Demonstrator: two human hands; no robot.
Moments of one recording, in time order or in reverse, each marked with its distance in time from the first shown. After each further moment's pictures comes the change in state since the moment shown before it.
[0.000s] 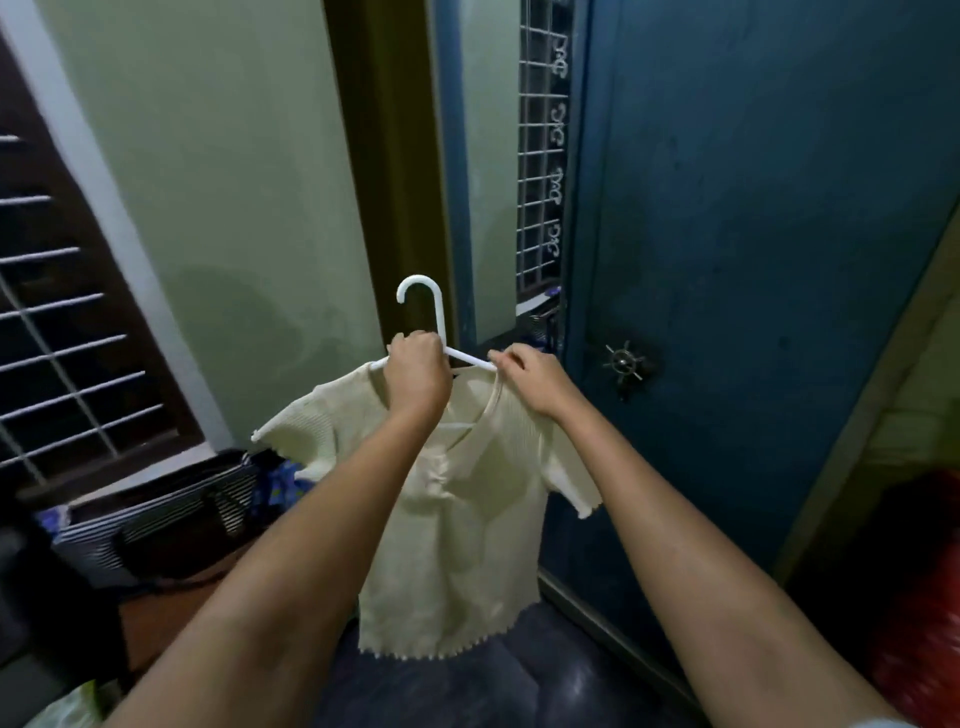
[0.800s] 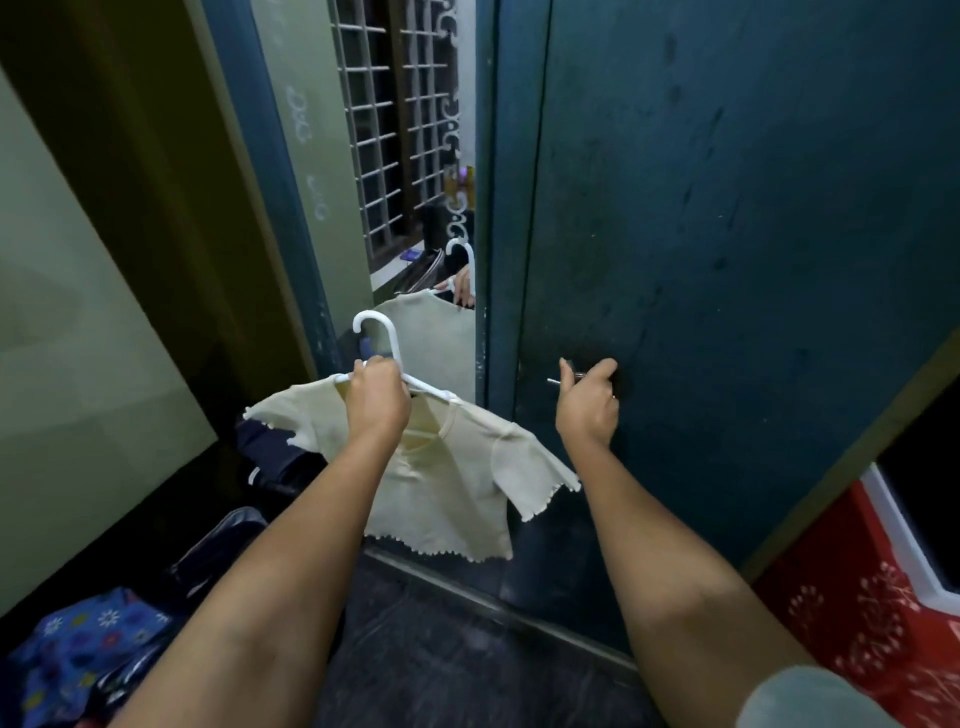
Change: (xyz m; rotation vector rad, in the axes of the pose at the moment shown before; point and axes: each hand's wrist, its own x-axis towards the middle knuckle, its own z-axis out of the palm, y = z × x) left_hand 0.200 0.020 0.271 -0.182 -0.340 0.190; right_hand 0.180 0.219 0.000 -0.344 0.819 0.746
